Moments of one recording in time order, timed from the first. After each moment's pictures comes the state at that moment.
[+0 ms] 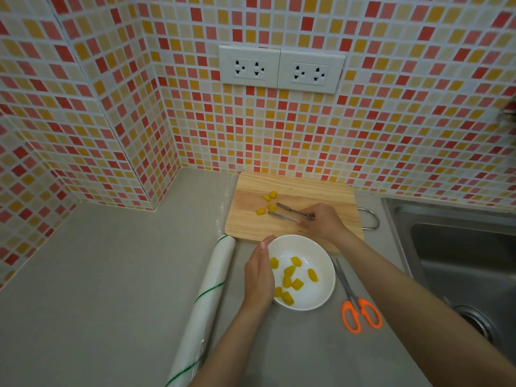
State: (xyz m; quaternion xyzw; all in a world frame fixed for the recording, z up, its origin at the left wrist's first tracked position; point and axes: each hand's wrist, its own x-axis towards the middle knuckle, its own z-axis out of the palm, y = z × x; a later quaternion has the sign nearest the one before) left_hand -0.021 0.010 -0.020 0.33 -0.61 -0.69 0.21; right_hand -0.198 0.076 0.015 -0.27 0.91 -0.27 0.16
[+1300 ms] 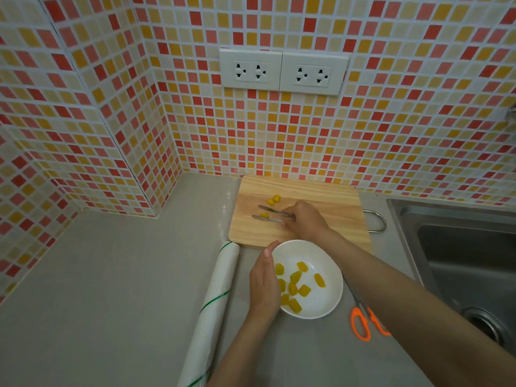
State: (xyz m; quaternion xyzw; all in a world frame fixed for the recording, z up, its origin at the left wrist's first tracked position) left_hand -0.021 0.009 -0.021 0.33 -0.61 -0.69 0.20; right_hand -0.191 0.034 0.012 -0.35 0.90 -0.21 0.14
